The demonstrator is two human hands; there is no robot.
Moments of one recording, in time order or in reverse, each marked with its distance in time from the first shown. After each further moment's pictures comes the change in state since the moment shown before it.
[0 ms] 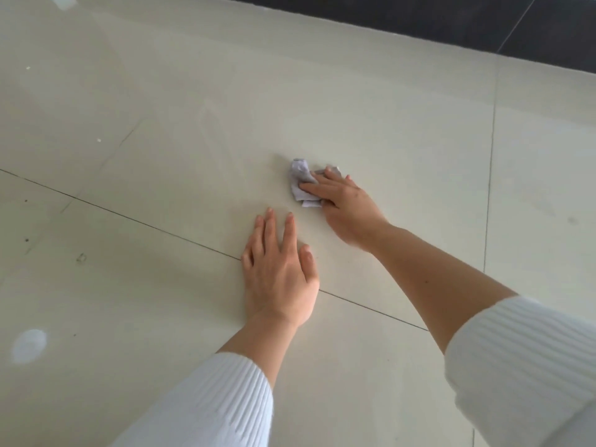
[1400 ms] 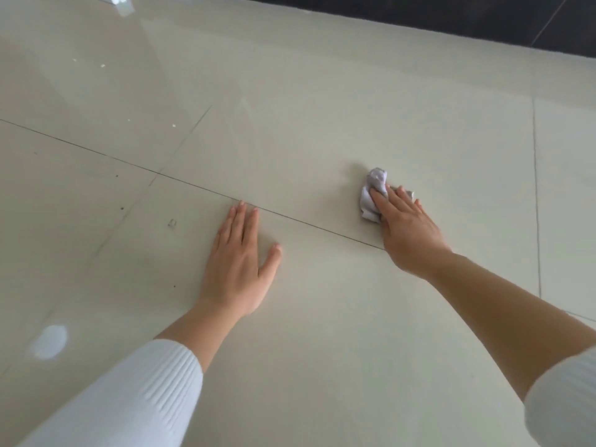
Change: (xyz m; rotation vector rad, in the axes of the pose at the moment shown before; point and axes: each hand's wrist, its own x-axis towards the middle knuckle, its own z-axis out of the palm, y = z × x) left_hand -0.015 -0.168 -0.050 0.062 -0.014 0.183; right_hand -0.079 -0.045 0.034 -0.310 -0.018 0.267
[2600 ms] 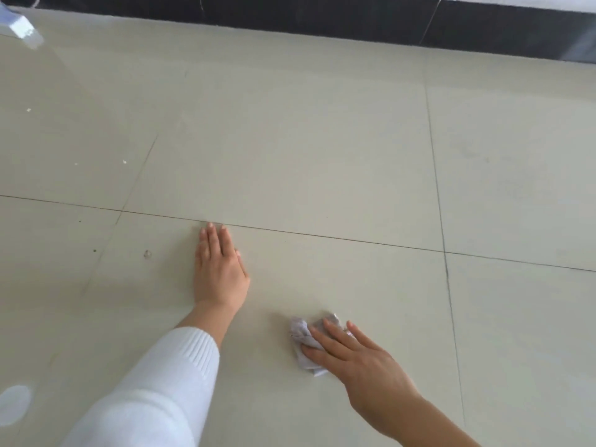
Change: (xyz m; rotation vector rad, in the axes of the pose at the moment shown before) left_hand 0.006 0.015 -0.011 0.060 -0.131 -0.034; right_hand -0.217 -0.078 0.025 -0.136 -0.220 -0.286
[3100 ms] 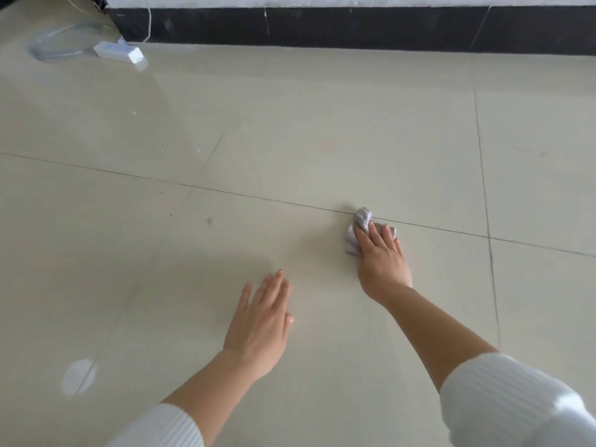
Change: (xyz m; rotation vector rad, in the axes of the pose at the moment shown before) left_hand -0.151 -0.011 -0.023 0.233 -0.225 0.246; right_hand 0.089 0.032 -0.022 0.238 0.252 0.484
